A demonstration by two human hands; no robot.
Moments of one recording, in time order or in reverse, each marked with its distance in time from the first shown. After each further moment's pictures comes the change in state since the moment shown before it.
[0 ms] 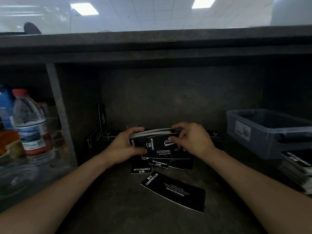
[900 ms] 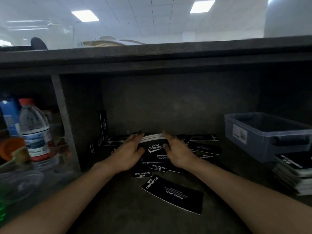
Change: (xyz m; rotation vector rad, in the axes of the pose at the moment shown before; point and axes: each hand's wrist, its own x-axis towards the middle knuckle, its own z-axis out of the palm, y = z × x) left_hand 0.003 0.001 0.008 0.560 -0.046 0.054; right_hand 0.000 -0.017 0.042 -0.002 -0.144 0.002
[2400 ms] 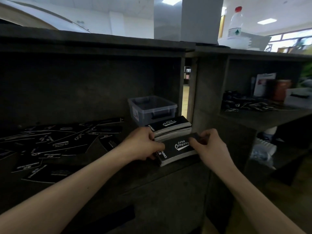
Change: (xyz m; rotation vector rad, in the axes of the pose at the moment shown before) left_hand -0.047 0.325 0.095 -0.418 -0.435 0.043; right_hand -0.310 0.118 -0.214 0.140 0.581 0.683
